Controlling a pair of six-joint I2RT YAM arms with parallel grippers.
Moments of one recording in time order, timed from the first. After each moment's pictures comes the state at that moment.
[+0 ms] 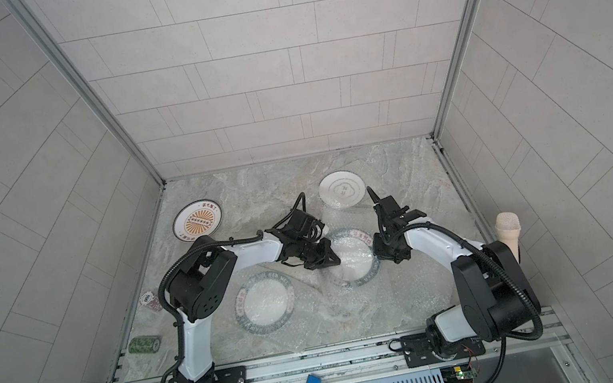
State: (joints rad) left arm -0.72 2.08 1.22 -0.20 0.64 -0.77; right arm 0.20 1.40 0.78 -0.69 -0.10 0.51
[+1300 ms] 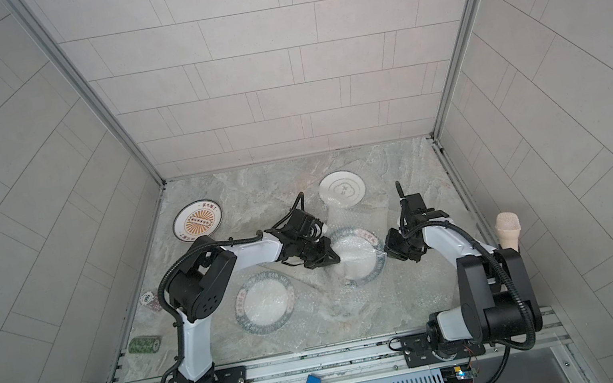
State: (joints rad) left arm -0.72 2.07 1.21 -0.18 0.61 -0.81; right arm -0.06 1.37 0.72 -0.68 -0.36 0.50
